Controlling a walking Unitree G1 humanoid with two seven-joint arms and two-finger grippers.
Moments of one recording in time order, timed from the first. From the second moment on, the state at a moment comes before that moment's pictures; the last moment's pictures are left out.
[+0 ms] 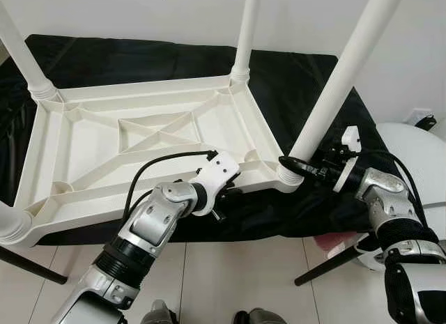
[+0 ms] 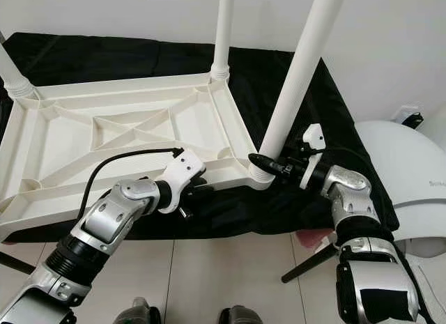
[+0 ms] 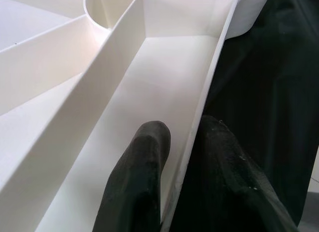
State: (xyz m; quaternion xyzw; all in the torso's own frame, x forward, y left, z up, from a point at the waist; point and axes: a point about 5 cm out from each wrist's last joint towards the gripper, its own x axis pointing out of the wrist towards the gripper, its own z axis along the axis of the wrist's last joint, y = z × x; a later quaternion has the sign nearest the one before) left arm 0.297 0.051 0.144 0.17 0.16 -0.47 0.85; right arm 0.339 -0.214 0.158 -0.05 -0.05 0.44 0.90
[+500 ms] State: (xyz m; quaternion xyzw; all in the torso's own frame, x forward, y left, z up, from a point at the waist) left arm 0.300 0.056 0.144 0.17 0.16 -0.46 0.86; right arm 0.330 -0.182 0.153 -0.02 -0.09 0.29 0.95
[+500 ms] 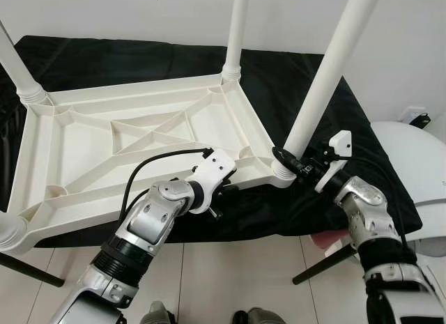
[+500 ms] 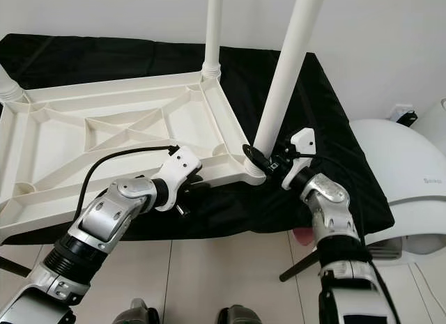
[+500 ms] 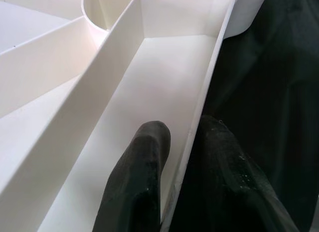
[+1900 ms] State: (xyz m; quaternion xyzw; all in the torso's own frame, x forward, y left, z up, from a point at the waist) left arm 0.298 0.058 0.144 0.17 0.16 -0.44 0.86; right arm 0.333 -0.111 0.154 0.02 -0.04 -0.04 1.00
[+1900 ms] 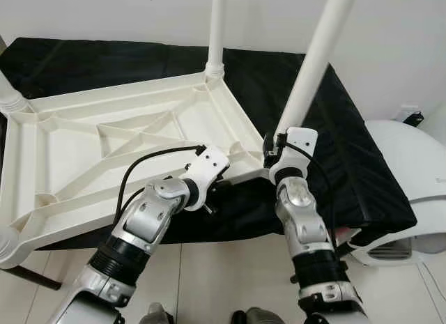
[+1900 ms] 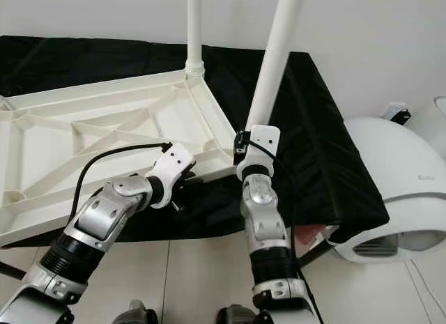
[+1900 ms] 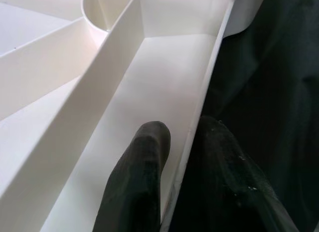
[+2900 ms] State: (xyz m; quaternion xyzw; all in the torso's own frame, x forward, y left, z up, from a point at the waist) left arm 0.296 0.054 0.143 0.17 0.16 -0.46 0.86; right arm 0.324 -0.186 0.139 -0.04 -0.04 0.27 0.96
